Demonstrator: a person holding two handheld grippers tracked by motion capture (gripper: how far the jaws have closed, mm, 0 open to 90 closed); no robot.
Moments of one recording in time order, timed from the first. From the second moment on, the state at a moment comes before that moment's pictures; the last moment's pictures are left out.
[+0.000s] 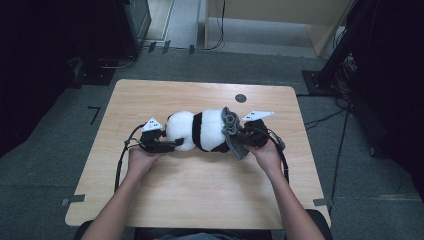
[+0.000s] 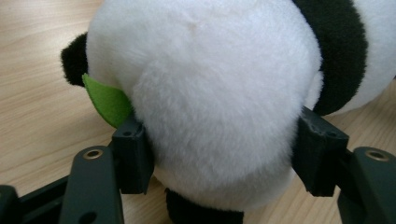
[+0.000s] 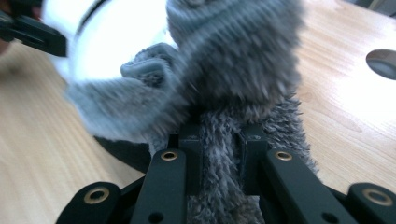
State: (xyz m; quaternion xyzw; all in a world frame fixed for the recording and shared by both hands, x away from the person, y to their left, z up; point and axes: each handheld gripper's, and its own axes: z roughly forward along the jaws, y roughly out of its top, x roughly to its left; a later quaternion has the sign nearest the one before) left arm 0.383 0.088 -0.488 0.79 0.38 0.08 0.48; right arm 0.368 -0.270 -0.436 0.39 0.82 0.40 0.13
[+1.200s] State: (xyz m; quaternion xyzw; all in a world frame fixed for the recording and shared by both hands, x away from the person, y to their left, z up) left arm 0.368 0.084 -0.477 0.79 0.40 0.08 0.46; right arm 0.335 -0.131 -0.464 0.21 0.91 0.36 0.04
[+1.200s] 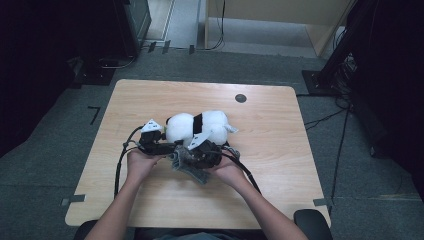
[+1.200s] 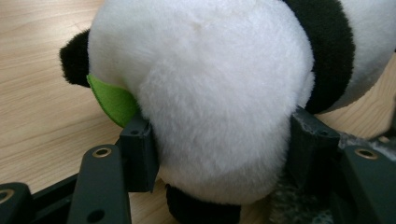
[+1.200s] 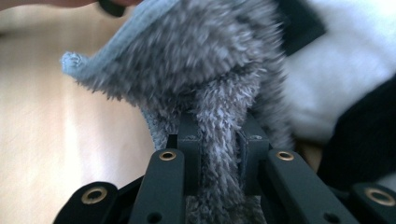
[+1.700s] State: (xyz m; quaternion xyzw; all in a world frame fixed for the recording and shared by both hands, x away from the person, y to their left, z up) left arm 0.367 0.087 -0.481 0.79 0.40 0.09 0.46; right arm 0.342 -0.150 -0.463 0.26 0.89 0.36 0.06
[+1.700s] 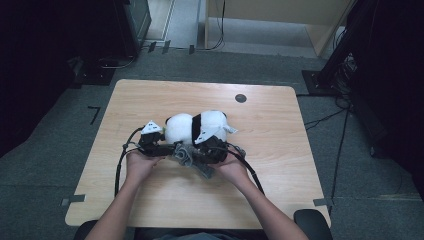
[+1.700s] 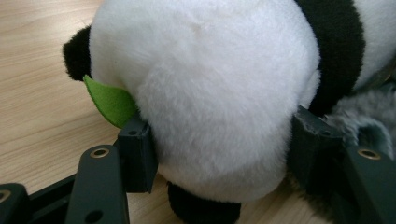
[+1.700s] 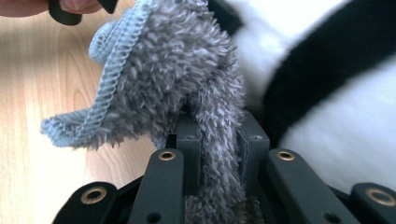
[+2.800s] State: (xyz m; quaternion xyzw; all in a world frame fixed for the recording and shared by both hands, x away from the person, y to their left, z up) left arm 0.367 0.089 -0.481 0.79 0.40 0.08 0.46; right arm 0.318 -0.245 -0.445 0.28 0.88 0.37 0.10
